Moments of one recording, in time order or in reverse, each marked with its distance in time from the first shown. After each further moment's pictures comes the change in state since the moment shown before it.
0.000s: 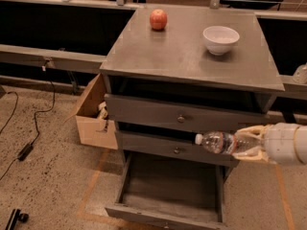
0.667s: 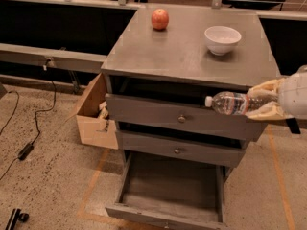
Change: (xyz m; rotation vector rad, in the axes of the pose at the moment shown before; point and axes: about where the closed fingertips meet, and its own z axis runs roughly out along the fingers) arm -0.031 -0.102 -0.049 0.060 0.066 -0.095
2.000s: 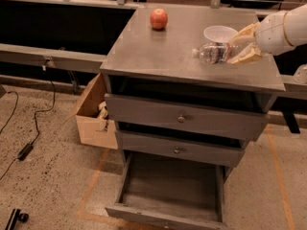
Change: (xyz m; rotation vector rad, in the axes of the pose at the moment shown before) arm -0.037 -0.157 0.047 0.039 -0.111 -0.160
